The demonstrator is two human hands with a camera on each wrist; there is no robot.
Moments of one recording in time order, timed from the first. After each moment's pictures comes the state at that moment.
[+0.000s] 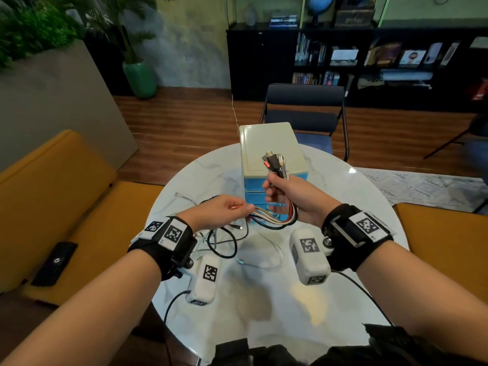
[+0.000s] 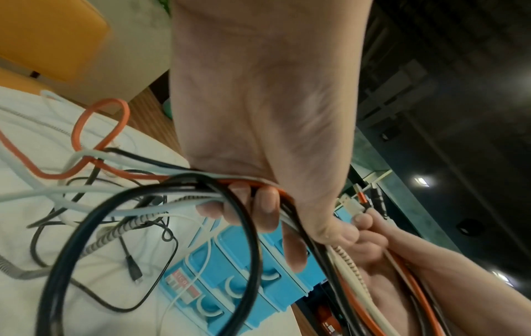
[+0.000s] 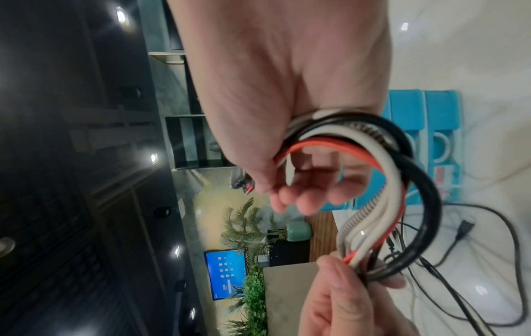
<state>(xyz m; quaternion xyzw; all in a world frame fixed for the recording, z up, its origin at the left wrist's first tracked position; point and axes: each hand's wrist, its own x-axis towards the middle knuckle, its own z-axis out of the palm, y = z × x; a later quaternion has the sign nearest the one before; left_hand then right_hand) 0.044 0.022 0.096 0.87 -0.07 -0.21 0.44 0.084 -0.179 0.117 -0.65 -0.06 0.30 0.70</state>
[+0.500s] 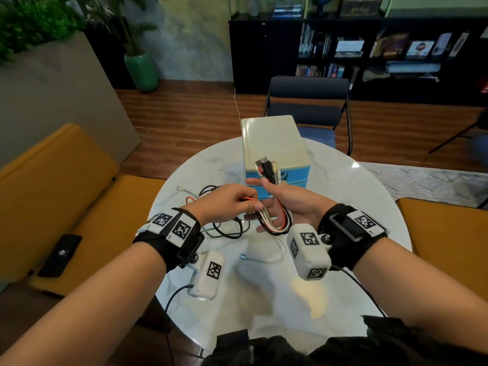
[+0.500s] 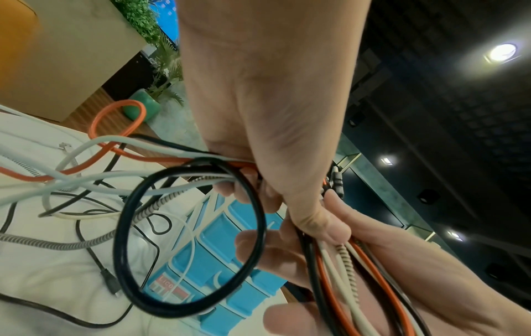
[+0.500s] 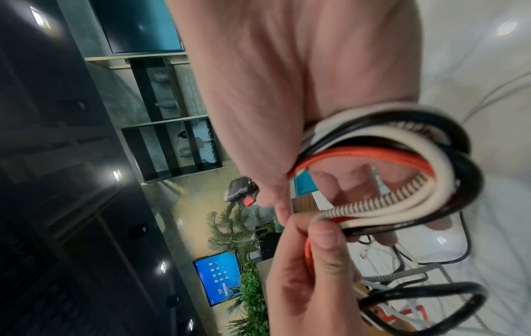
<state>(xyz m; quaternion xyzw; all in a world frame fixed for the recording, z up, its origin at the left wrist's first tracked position) 0.046 0.012 0.106 0.92 -0.14 -0.15 0.34 0.072 -0.172 0.106 -0.58 -0.06 0.46 0.67</state>
